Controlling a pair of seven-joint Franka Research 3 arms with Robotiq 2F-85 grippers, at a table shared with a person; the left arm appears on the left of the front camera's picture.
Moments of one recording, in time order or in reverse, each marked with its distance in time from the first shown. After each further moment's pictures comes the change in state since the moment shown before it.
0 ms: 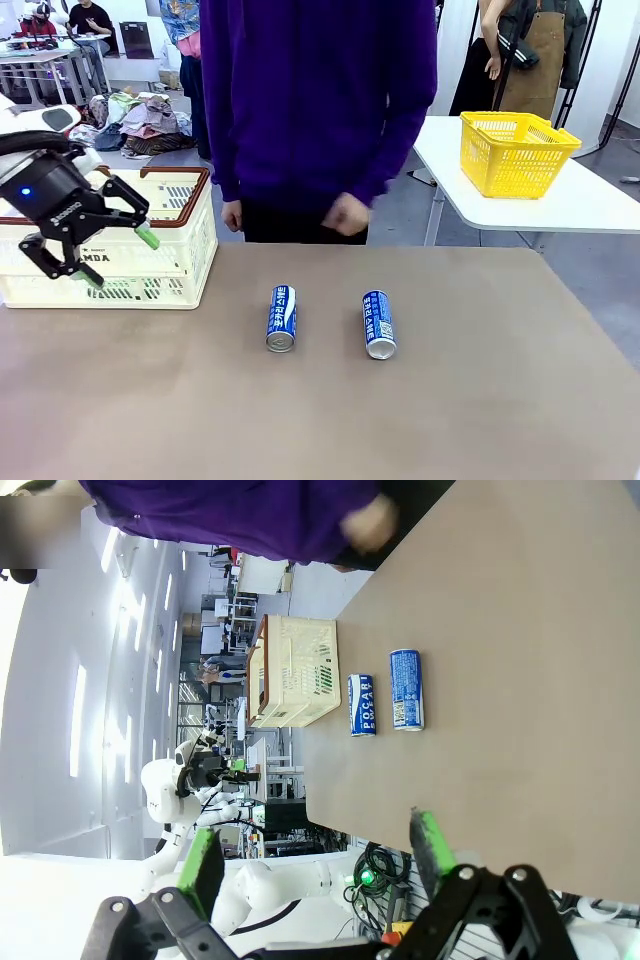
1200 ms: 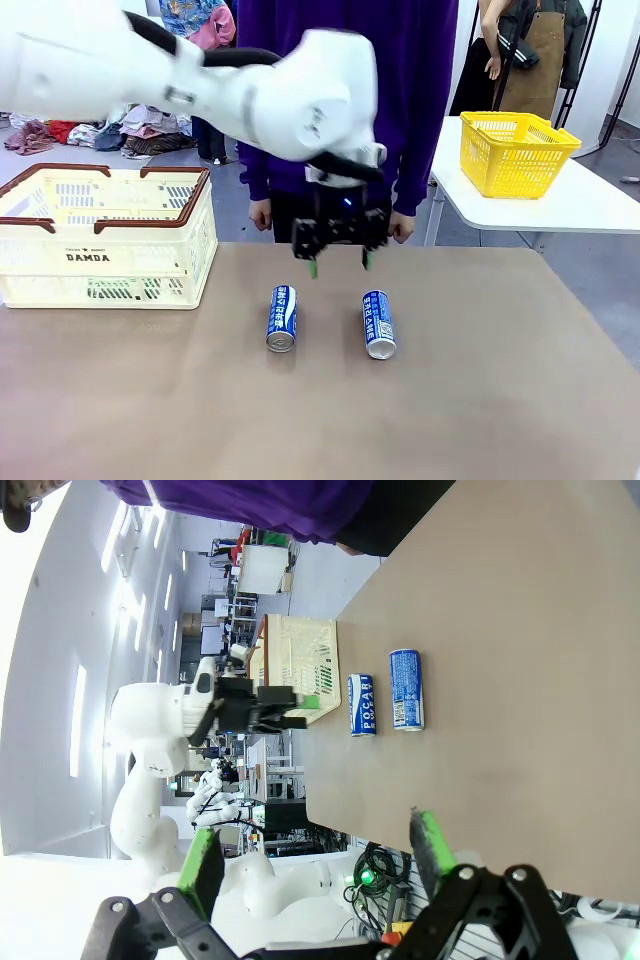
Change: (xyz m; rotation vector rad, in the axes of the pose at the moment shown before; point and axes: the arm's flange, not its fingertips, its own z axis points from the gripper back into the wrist) left arm 0.005 -0.311 -0.258 0.528 -0.090 -0.098; right arm 0.000 0.000 0.000 0.000 0.000 0.000
